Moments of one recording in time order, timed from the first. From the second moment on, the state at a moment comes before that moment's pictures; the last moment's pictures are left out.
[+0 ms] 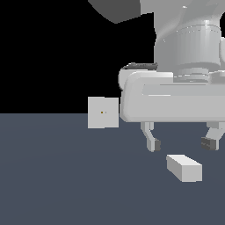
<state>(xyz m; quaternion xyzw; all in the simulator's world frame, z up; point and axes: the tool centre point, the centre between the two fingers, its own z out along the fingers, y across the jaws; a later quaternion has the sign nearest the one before) -0.117 -0.113 0.048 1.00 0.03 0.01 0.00</state>
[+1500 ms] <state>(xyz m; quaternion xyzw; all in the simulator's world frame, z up) -0.108 -0.104 0.020 1.00 0.04 0.01 0.00</state>
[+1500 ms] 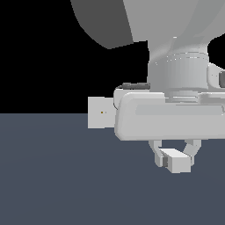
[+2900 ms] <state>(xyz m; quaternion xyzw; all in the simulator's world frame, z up) -0.003 0.012 0.100 0.99 0.12 0.01 0.00</state>
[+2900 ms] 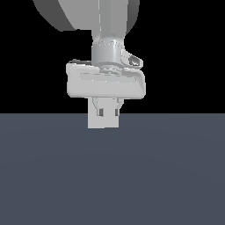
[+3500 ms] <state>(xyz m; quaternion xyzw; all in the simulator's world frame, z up) 0.006 0.014 0.100 0.99 0.12 0.01 0.00</state>
